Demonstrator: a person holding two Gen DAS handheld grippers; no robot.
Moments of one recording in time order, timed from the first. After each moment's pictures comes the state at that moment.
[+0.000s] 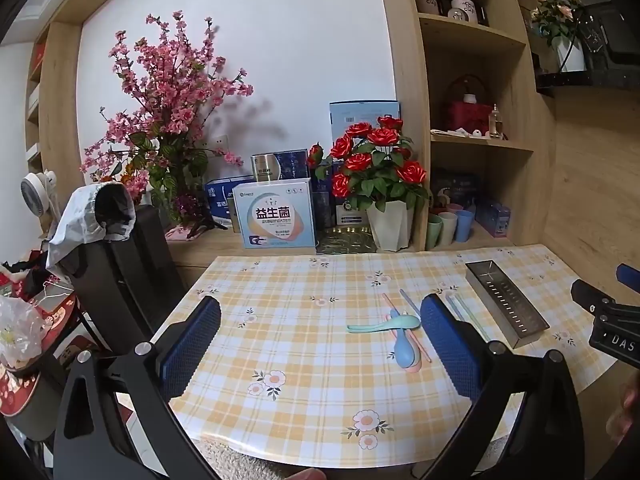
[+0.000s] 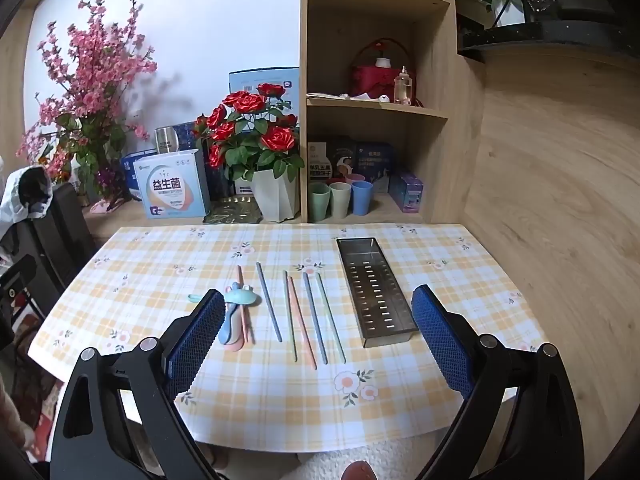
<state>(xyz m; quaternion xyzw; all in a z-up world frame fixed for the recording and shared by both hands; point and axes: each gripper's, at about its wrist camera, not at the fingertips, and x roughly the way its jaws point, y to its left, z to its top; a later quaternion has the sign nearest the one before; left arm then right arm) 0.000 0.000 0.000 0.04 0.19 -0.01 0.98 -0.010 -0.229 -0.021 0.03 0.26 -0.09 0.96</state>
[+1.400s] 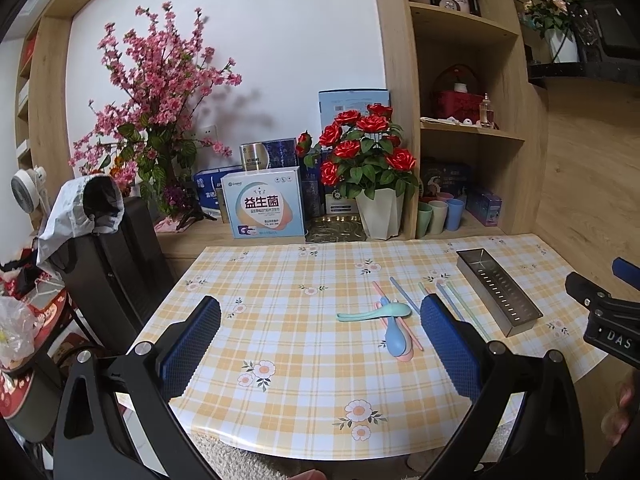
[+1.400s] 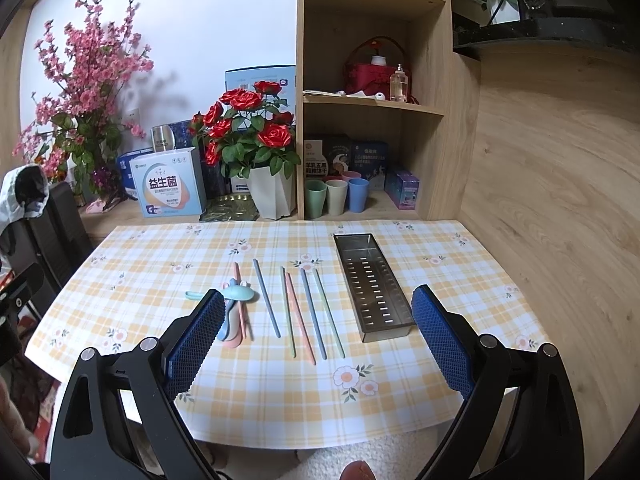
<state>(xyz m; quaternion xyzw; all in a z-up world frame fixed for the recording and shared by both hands) 0.001 -0.006 -0.013 0.05 0.21 -0.02 0.98 -0.010 -0.227 -0.029 0.02 0.26 -0.10 0.96</state>
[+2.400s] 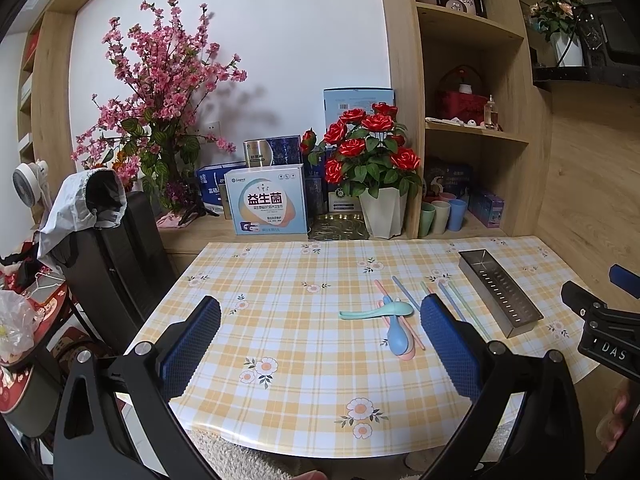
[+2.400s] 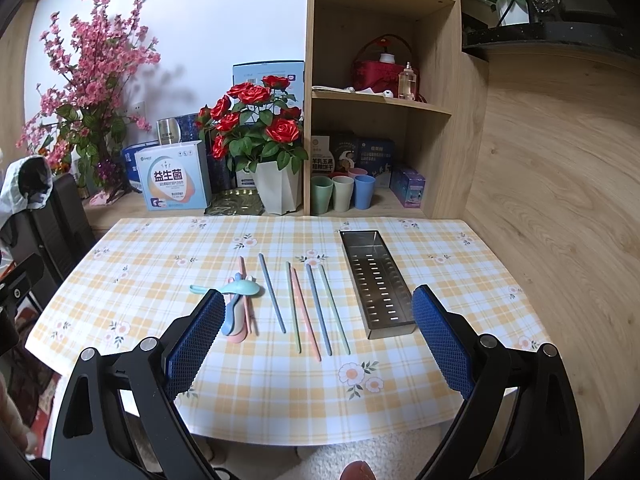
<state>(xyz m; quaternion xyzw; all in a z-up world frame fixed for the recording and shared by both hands) 0.004 0.003 -0.011 0.04 0.22 -0.02 0.98 -0.009 -0.219 -0.032 0.02 0.26 -0.09 0.96</state>
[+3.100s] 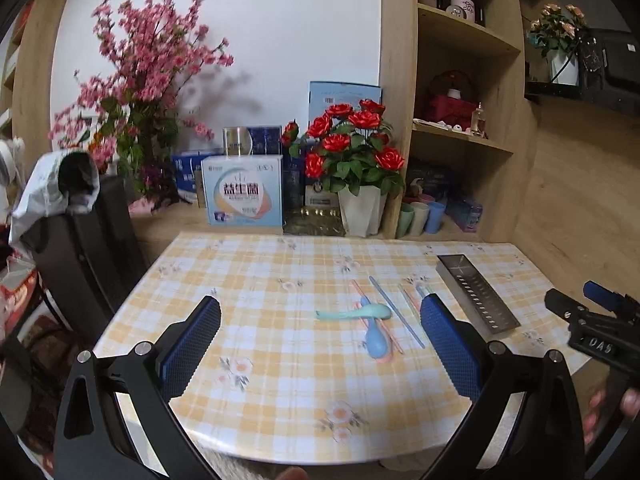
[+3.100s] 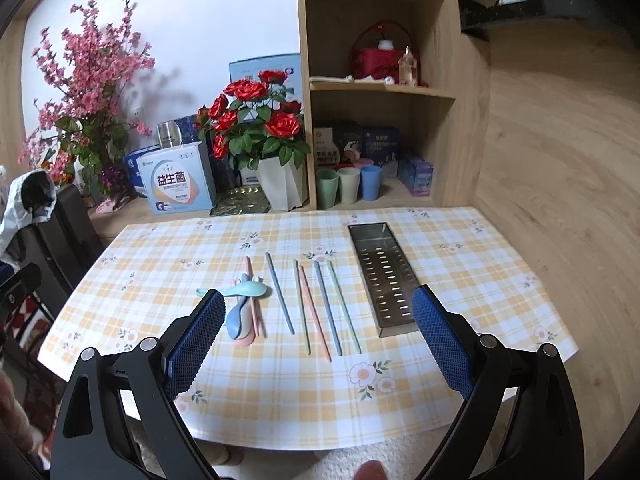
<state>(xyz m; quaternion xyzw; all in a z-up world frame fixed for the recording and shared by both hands) 0.029 0.021 -0.011 0.01 0.22 -0.07 0.97 0.018 -0.241 -0.041 0.06 0.29 -0.07 0.95</state>
